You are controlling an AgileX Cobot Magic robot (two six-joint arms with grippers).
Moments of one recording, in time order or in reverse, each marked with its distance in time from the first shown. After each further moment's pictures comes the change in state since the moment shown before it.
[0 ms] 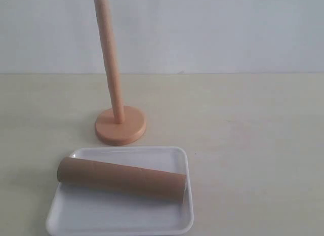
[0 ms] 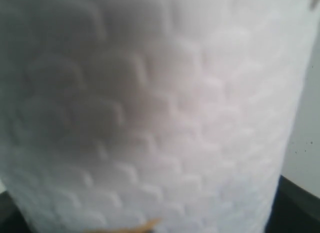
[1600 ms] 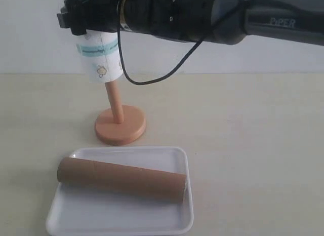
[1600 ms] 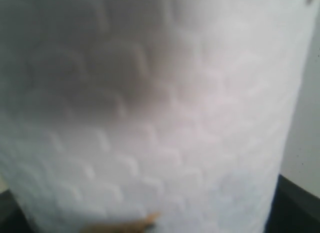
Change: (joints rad) left arm 0.000 0.000 0.000 0.000 0.000 0.000; right arm 0.000 0.315 0.000 0.009 -0.018 -0.011
